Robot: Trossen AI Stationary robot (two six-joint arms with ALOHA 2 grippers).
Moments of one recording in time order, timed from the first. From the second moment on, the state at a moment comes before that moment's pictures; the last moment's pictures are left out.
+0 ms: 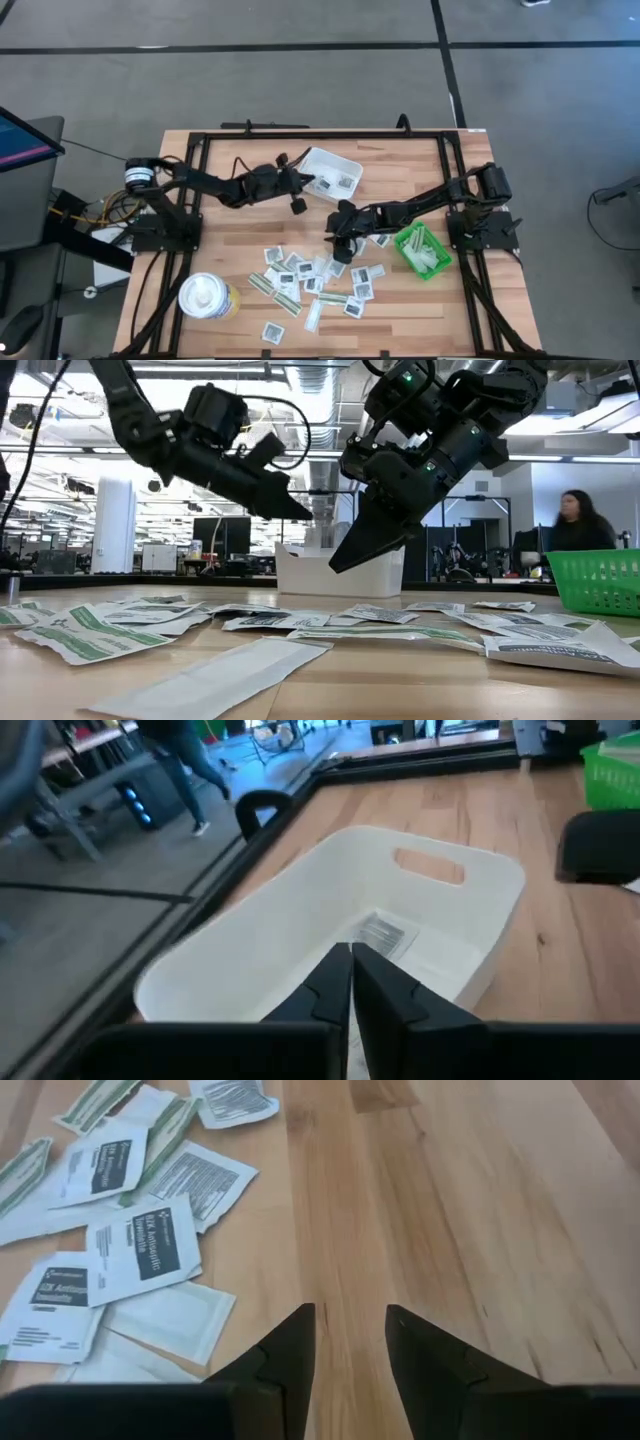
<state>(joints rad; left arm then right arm) 0.22 1.51 0.59 0.79 -0.19 0.24 0.10 1.82 0.89 0.16 0.08 0.20</state>
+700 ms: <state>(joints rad) 0.04 1.41 0.59 0.83 0.15 -0.01 0.12 1.82 0.89 0.17 0.00 0.20</state>
